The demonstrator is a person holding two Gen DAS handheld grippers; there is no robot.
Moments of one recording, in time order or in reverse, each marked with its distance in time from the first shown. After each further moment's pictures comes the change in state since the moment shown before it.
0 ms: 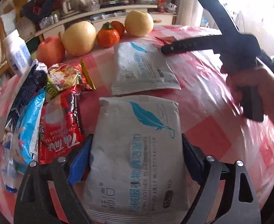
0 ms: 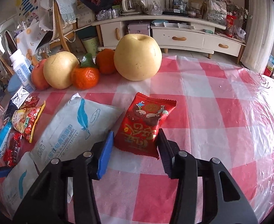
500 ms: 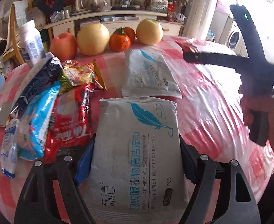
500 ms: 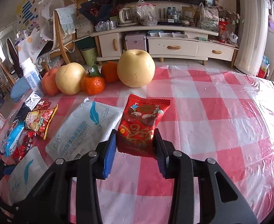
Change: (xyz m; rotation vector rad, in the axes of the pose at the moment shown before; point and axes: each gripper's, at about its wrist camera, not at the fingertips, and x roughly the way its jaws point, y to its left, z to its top) left arm -0.022 0.009 -0.008 -0.121 -0.049 -0.026; right arm -0.054 0.011 -0.017 0.019 -0.087 -0.026
